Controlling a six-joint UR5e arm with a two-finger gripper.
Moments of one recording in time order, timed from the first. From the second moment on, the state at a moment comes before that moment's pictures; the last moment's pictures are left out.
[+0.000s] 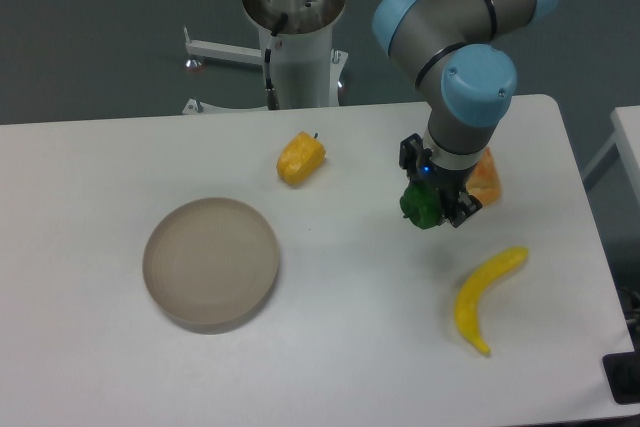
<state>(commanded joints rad) 2.36 -2.01 -1.31 -1.41 1.57 1.48</state>
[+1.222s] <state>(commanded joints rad) 1.97 -2.02 -1.38 -1.38 1.41 0.96</state>
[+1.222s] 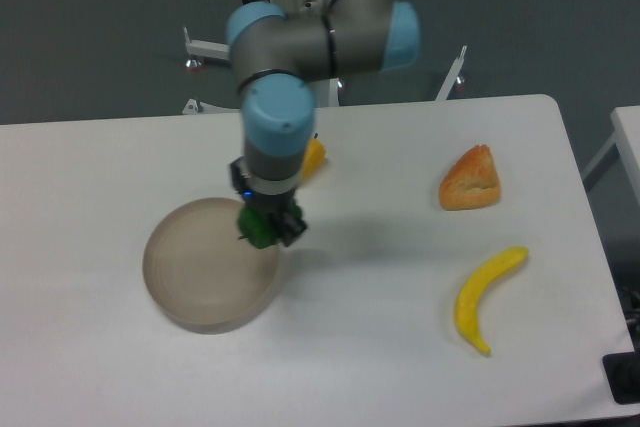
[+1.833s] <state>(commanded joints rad) 1.90 -2.08 -1.49 -1.17 1.40 0.90</state>
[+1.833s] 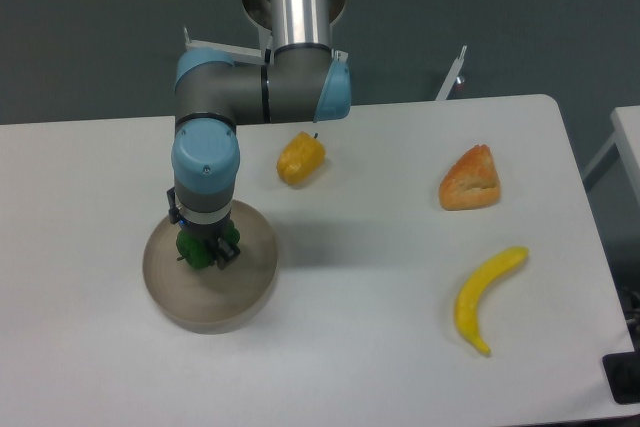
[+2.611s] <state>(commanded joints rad) 2.20 -1.90 -1.50 -1.18 1.46 1.11</state>
